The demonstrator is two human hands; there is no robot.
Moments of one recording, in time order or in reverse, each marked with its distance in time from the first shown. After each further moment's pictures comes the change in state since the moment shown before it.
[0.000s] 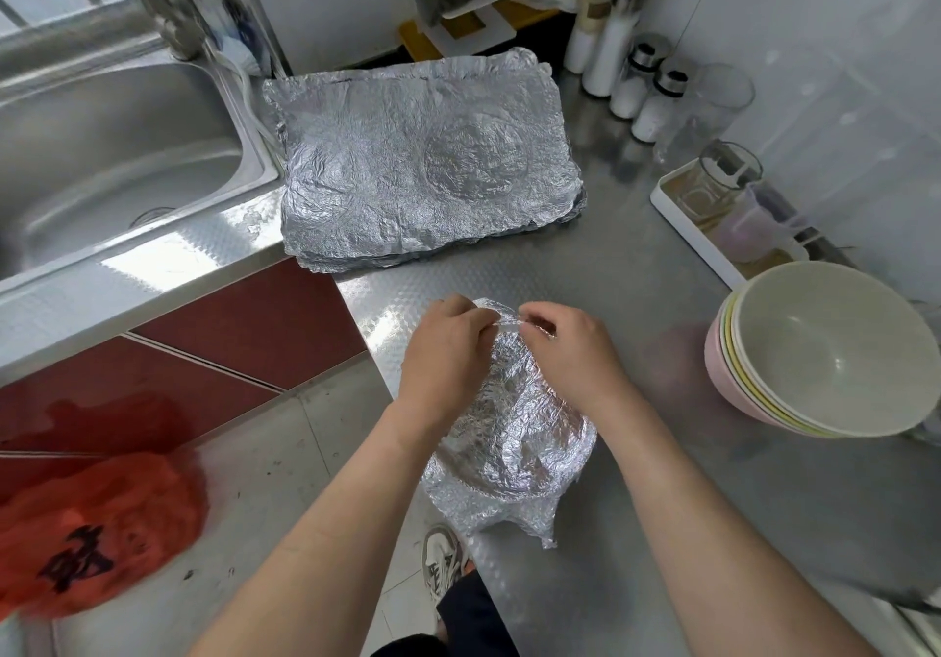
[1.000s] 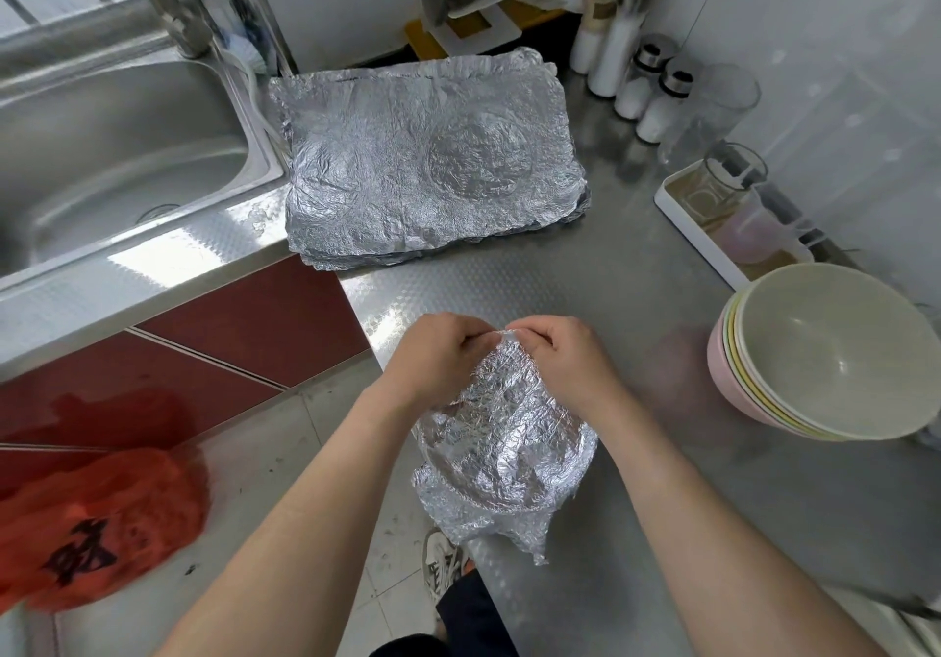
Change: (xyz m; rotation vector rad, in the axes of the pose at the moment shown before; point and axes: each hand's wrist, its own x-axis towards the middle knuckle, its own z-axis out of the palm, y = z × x) left_hand 0.005 -0.018 -0.015 -0.112 -0.364 -0.069; right_hand -0.002 0.007 0.007 0.109 -0.087 -0.038
